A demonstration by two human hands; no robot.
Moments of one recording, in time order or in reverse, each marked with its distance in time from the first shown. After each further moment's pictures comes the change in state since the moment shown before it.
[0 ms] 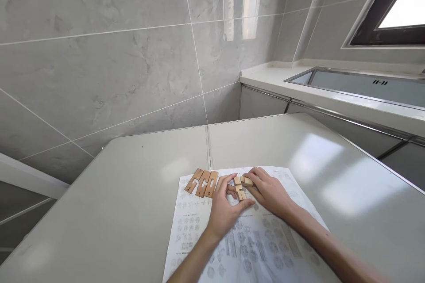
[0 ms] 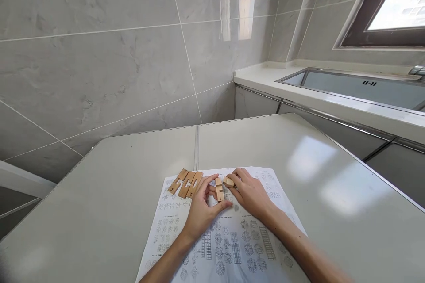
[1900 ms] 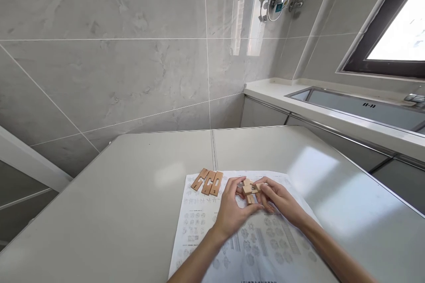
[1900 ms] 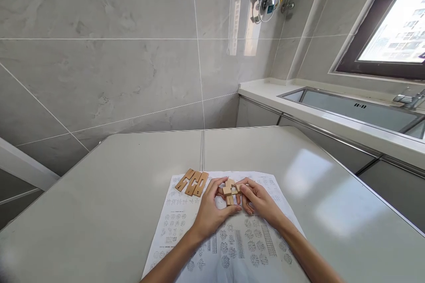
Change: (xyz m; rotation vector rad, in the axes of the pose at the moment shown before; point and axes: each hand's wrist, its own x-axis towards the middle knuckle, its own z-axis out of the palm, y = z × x) left_hand -0.013 0.004 0.002 -0.059 -0.047 0.094; right_hand -0.020 -0.030 -0.028 1.060 -0.133 0.311
